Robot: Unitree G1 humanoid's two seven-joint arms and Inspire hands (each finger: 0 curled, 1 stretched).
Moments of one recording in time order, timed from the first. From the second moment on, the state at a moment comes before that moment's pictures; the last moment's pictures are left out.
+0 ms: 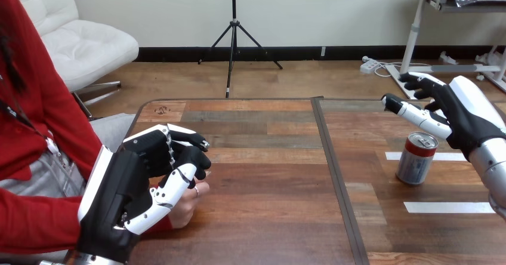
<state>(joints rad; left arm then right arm) 0.30 0.19 0.03 -0.15 -0.11 -0.51 -0.25 -0.55 -0.59 0.02 0.94 -0.45 -0.44 -0.01</state>
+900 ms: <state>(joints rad) 0.28 0.19 0.03 -0.14 -0.11 -0.51 -0.25 -0.66 -0.60 0.12 1.13 -0.48 -0.36 -0.05</state>
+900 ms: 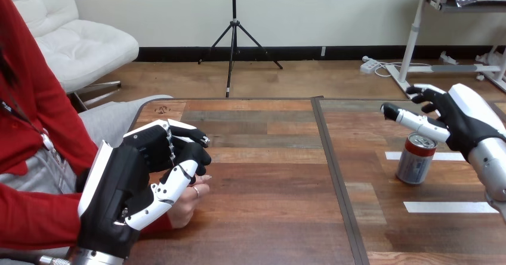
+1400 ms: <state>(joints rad) 0.28 0.19 0.03 -0.14 -0.11 -0.50 -0.25 -0.68 -0.60 0.15 1.19 -0.48 -0.32 -0.07</state>
